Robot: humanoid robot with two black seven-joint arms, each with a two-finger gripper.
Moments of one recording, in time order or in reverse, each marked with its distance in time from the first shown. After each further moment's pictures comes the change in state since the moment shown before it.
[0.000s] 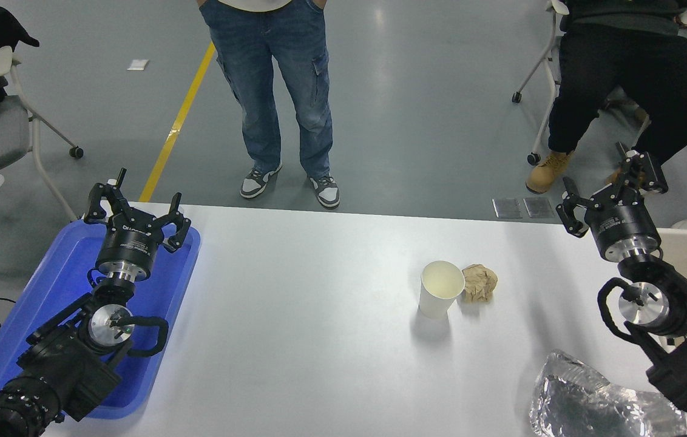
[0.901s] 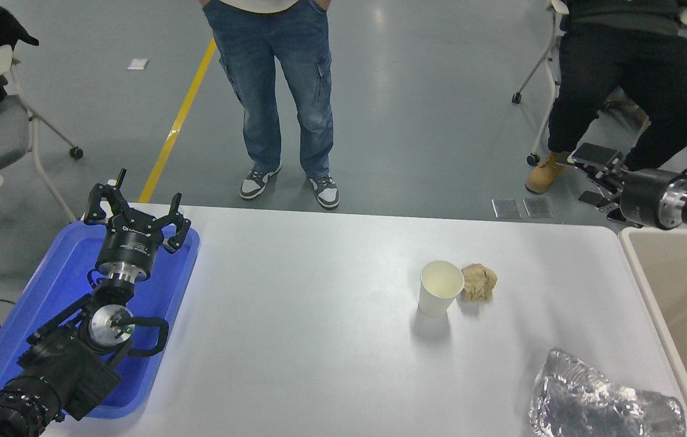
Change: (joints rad) left arm 0.000 0.000 0.000 0.000 0.000 -0.001 0.000; right arm 0.937 -0.264 -1.787 0.145 0.025 0.121 -0.011
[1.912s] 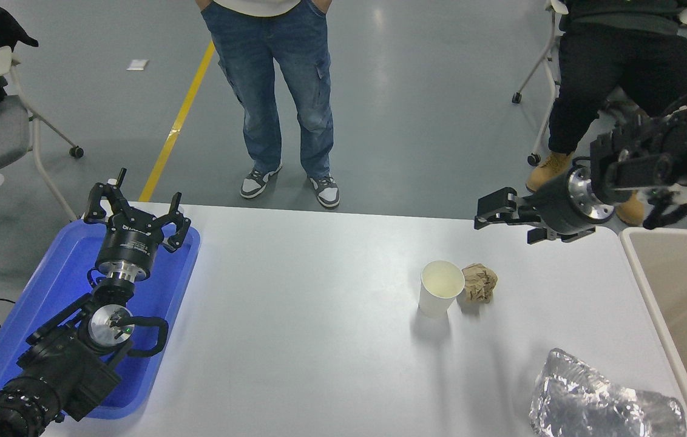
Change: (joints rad) left arm 0.000 0.000 0.000 0.000 0.000 0.000 0.000; right arm 0.430 0.590 -0.634 0.287 0.275 0.092 -0.001
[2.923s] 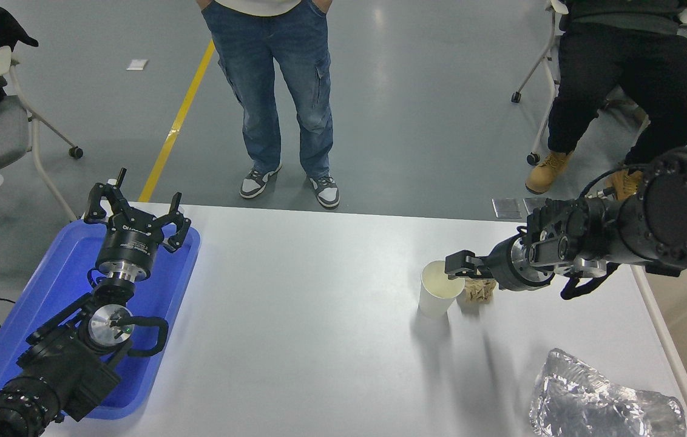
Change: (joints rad) left arm 0.000 0.000 0.000 0.000 0.000 0.000 0.000; right arm -0.302 0.108 0.058 -0.133 0.142 -0.227 -0.165
